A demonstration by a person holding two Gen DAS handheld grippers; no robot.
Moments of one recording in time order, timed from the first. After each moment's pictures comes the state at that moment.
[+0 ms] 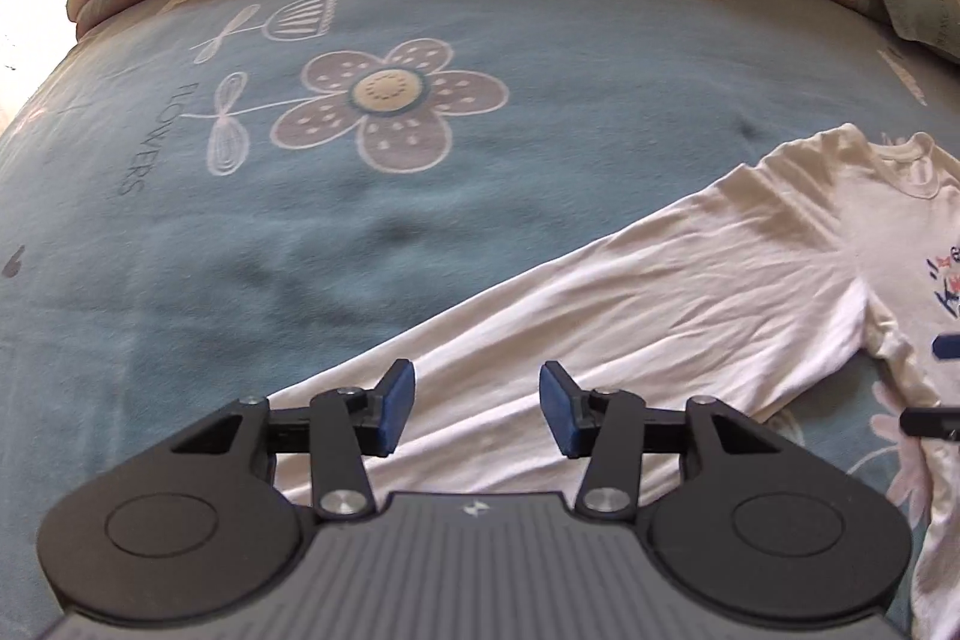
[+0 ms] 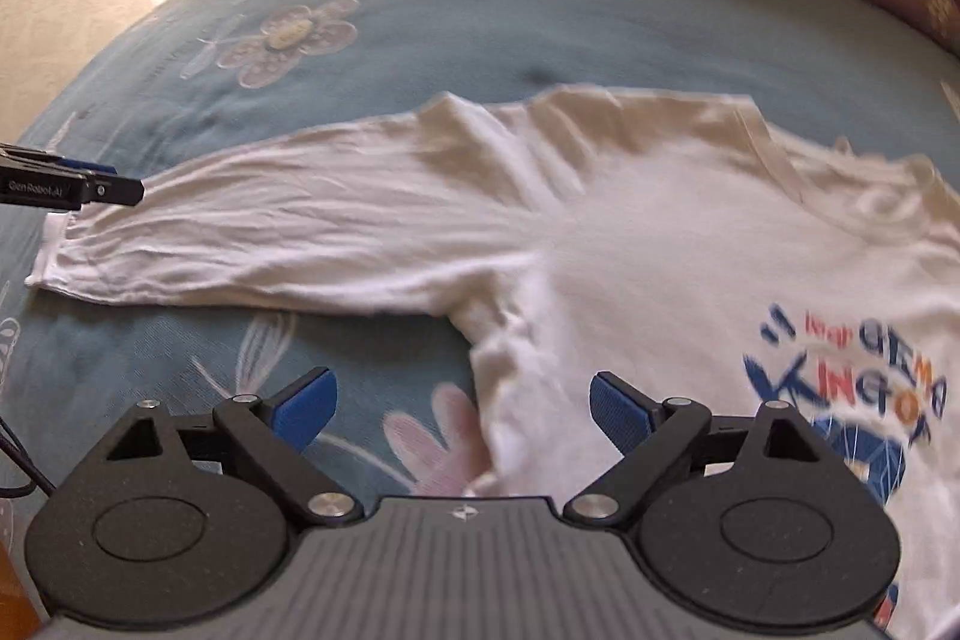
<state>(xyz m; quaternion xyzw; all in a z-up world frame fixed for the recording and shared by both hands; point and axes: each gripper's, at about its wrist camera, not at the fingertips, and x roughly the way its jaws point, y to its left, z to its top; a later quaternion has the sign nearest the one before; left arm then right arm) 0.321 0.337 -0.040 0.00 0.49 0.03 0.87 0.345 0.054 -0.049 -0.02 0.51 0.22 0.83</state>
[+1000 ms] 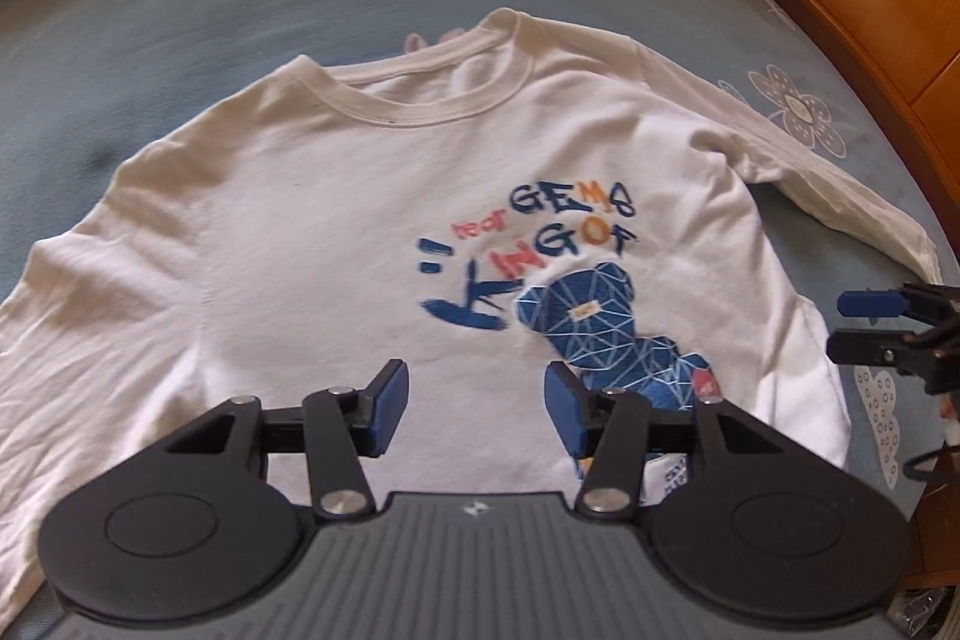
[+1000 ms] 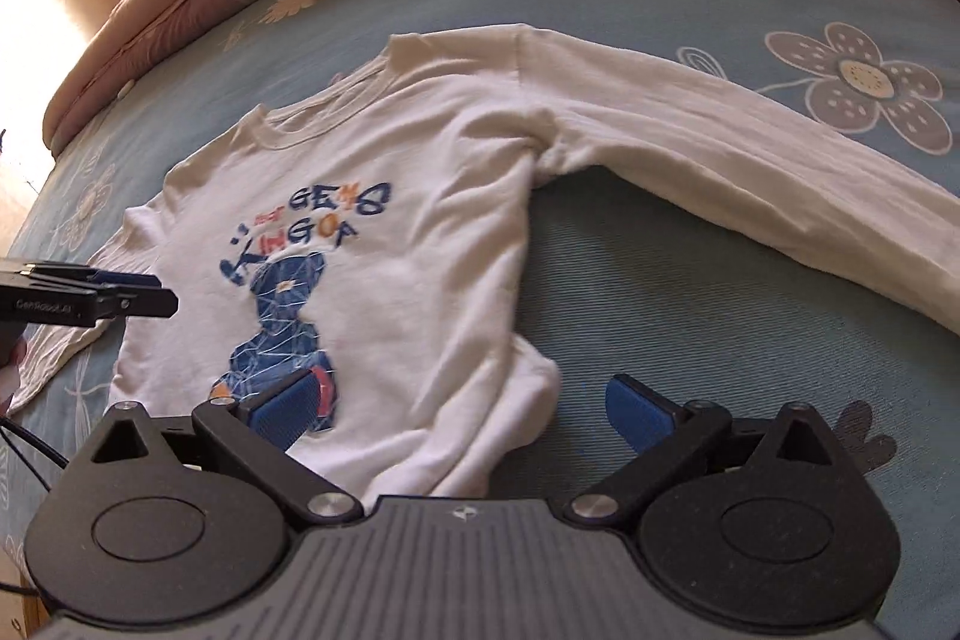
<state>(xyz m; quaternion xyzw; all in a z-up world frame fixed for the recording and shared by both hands) 0.362 0.022 -0.046 0.03 0.54 -0.21 0.81 0.268 -0.271 -0.053 0.16 0.49 0.08 0.85</state>
